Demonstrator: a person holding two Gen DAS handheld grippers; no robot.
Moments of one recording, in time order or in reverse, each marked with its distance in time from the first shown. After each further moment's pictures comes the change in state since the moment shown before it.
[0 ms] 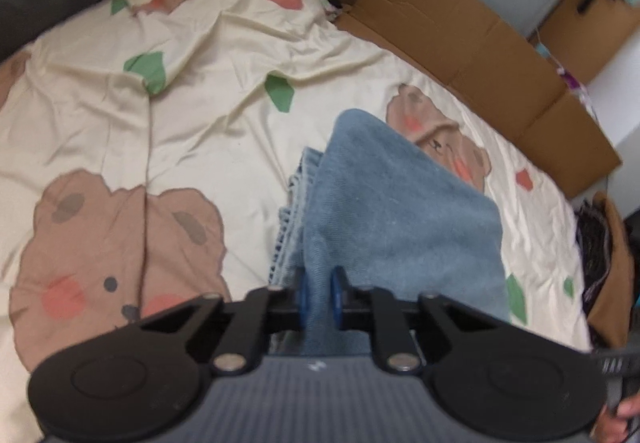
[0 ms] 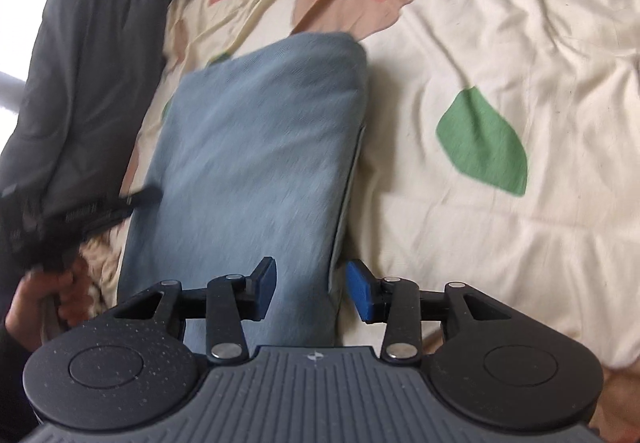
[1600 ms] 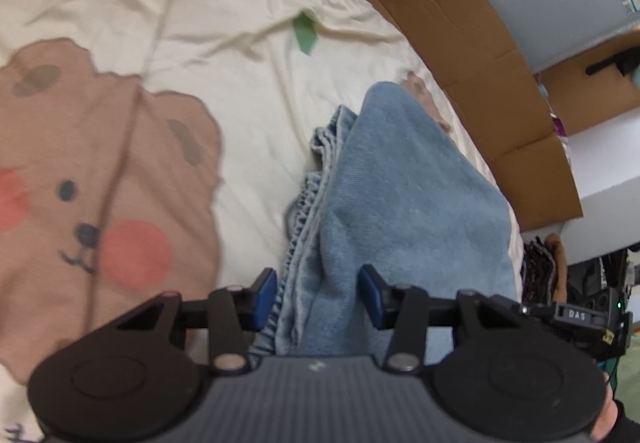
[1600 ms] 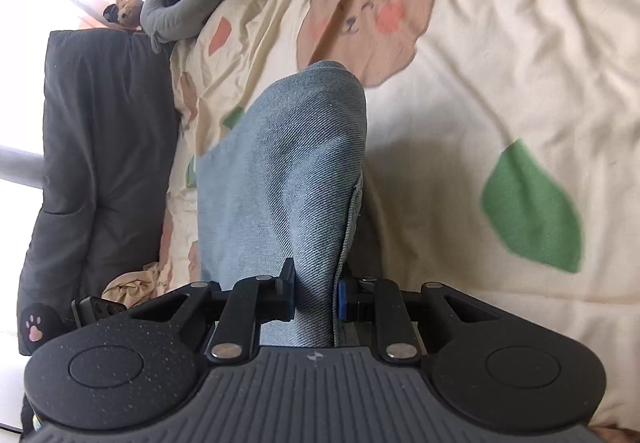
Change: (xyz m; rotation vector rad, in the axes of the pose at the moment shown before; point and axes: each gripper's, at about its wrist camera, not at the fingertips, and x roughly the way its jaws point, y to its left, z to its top) left arm 0.042 0.046 -0.021 -0.271 0.111 -0.245; right arm 0.013 -0.008 0.055 0.139 -0.034 0.126
